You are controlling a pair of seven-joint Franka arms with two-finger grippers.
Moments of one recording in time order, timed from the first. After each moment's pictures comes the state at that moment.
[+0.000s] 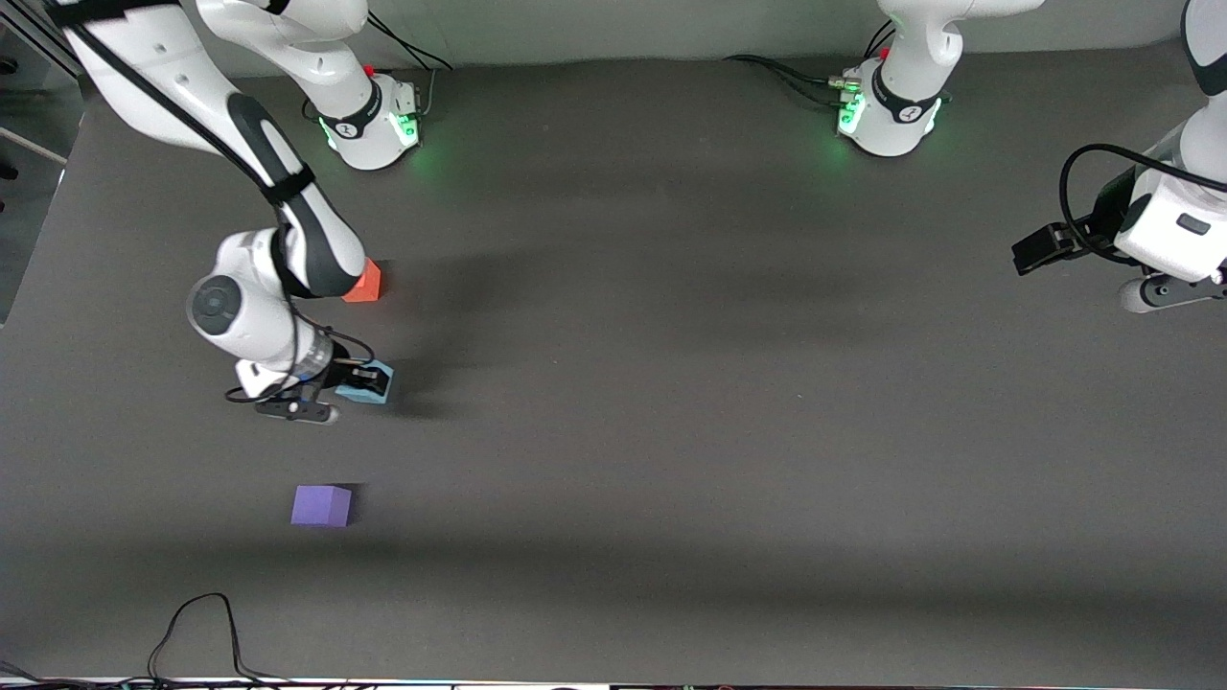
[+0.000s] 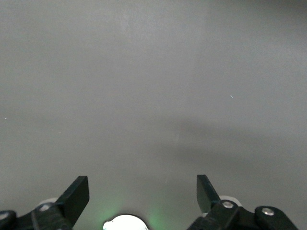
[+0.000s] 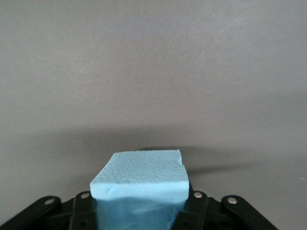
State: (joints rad) left arm 0.00 -0.02 -0.08 -1.67 0.04 1.52 -0.29; right arm 0.02 0.40 0.10 -2.23 0.06 2.64 0.23
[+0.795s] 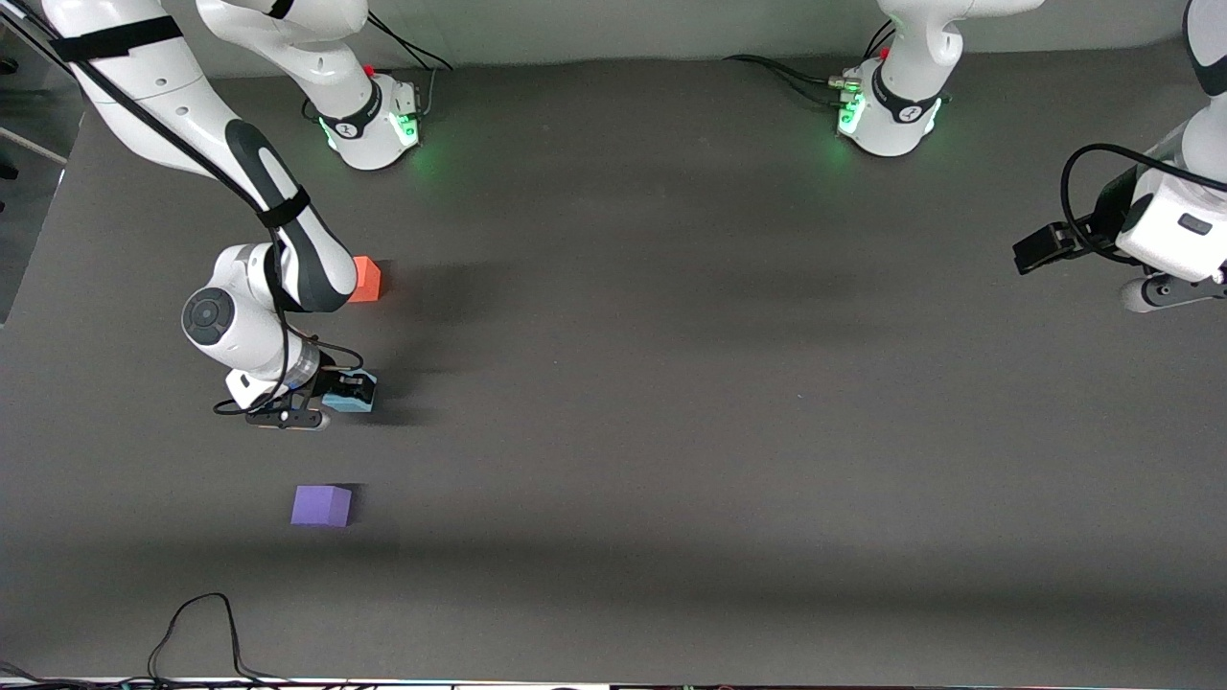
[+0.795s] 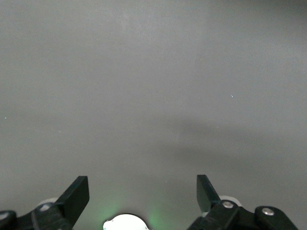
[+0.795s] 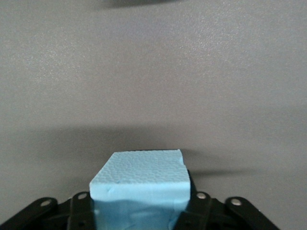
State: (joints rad) left arm 0.00 -0.02 -0.08 -1.67 0.04 1.52 -0.29; right arm 0.02 0.42 0.03 -2.21 0.06 2.66 0.09
